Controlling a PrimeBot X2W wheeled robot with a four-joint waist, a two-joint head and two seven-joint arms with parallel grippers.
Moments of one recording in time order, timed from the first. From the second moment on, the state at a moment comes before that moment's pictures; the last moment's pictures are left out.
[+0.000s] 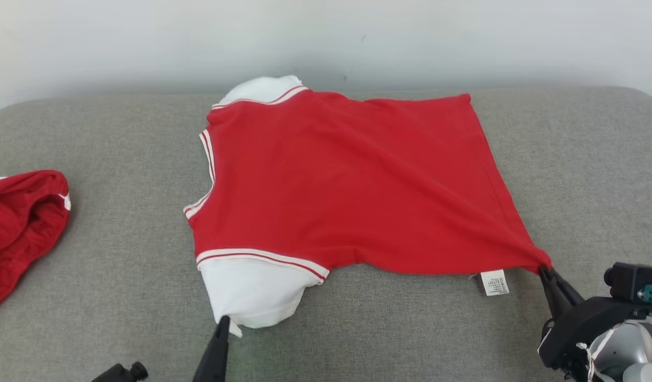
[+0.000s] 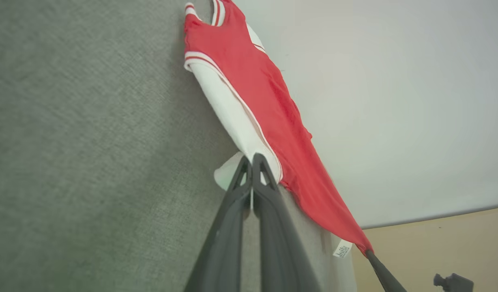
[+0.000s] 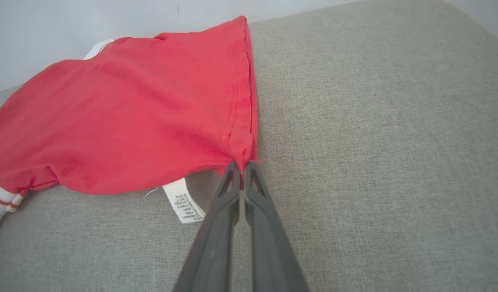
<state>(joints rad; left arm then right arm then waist) 0.04 0.07 -0.19 0.08 -1.07 -0.12 -0.05 -0.10 -0.18 -0.11 0.11 0.36 0.13 0.34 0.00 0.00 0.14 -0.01</state>
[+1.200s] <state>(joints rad) 0.36 0.25 -0.16 -0.20 -1.40 -0.08 0.25 0.08 -0.12 -0.24 -0.03 0.25 0.13 0.54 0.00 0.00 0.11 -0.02</state>
